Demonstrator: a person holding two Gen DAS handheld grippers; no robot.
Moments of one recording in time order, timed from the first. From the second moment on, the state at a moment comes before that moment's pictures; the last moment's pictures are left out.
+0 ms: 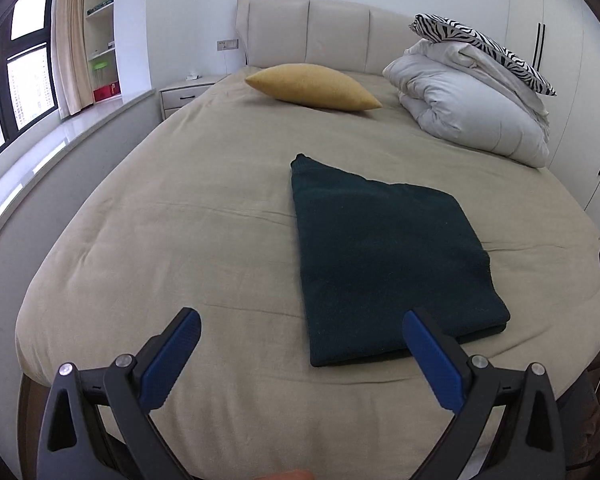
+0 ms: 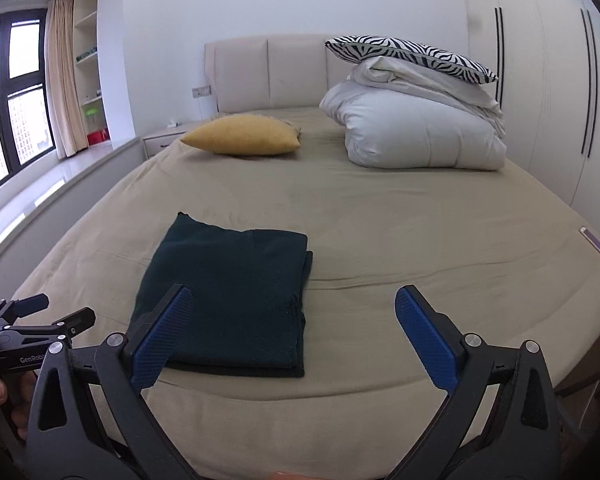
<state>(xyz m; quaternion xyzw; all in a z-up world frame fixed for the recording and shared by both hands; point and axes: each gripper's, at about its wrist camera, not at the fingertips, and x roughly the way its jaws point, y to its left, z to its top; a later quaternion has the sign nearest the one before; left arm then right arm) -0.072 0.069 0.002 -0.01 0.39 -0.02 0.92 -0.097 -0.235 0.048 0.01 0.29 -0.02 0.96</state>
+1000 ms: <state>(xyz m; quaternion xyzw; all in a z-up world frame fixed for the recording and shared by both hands) -0.051 0.086 -0.031 -0.01 0.40 0.00 0.92 -0.036 -0.198 -0.043 -0.01 0.36 -0.04 0.93</state>
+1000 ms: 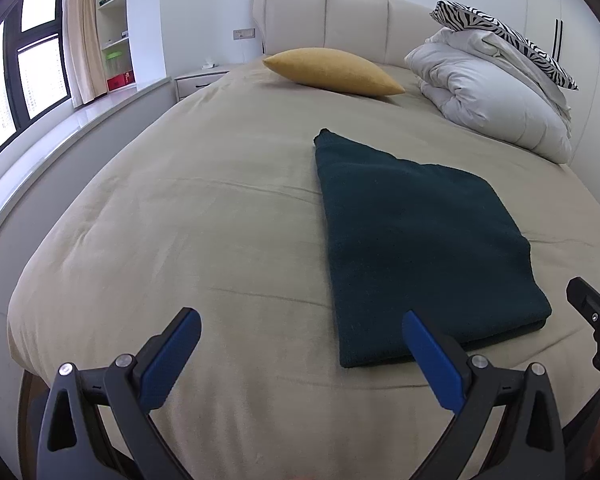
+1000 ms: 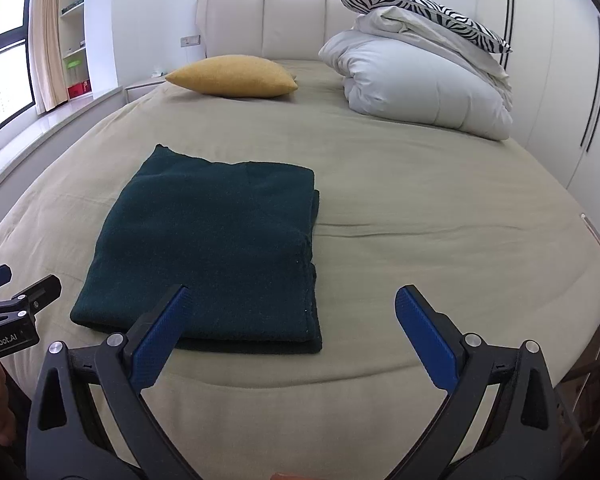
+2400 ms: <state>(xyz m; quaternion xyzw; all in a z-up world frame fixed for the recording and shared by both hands) -0.053 0.083 -0.033 -0.01 0.40 0.01 0.92 -0.039 -0.191 -0.042 -0.01 0.37 -0.03 0.93</state>
